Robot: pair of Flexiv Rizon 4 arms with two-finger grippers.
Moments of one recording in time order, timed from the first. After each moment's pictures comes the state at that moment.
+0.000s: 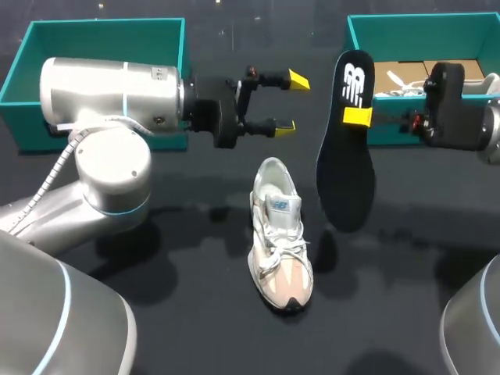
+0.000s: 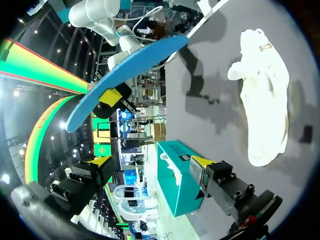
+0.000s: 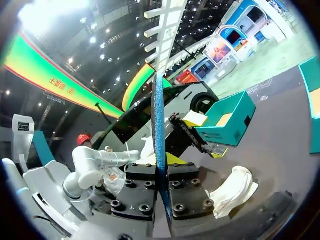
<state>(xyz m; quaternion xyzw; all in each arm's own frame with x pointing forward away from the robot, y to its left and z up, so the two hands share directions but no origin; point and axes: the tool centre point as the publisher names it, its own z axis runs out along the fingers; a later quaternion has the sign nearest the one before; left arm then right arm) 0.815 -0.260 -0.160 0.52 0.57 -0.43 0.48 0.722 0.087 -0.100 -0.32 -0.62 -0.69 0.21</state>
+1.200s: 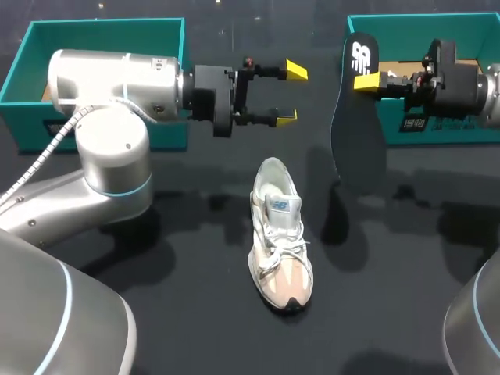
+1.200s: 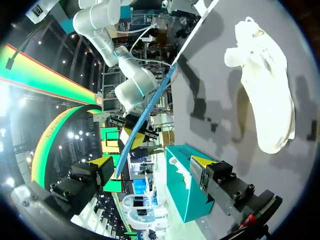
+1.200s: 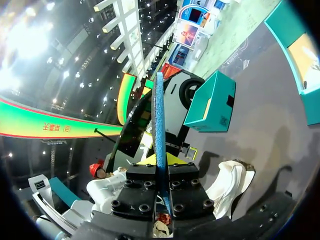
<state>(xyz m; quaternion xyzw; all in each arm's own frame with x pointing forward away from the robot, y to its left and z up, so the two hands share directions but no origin) 0.828 -0.265 -0.155 0.53 0.52 -0.47 0.48 0.807 0.058 -0.124 -0.44 -0.55 -0.63 0.33</state>
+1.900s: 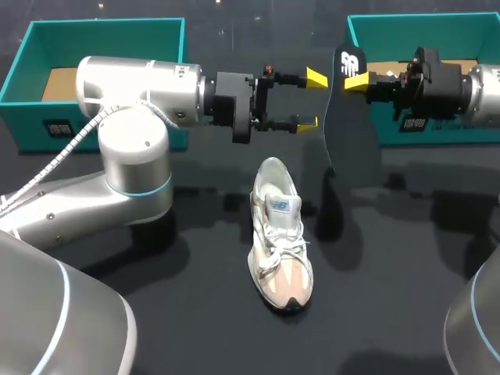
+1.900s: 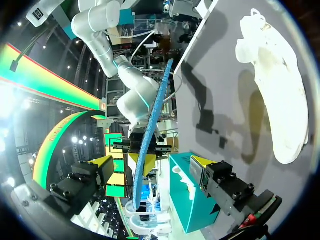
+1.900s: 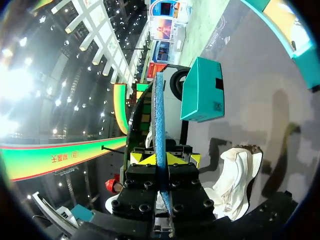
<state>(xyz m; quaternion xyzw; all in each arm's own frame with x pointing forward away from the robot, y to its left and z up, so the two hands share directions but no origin) 0.824 -0.297 -0.165 0.54 0.50 -0.49 0.48 0.832 0.068 -0.145 -0.51 -0.49 -0.57 0.42</state>
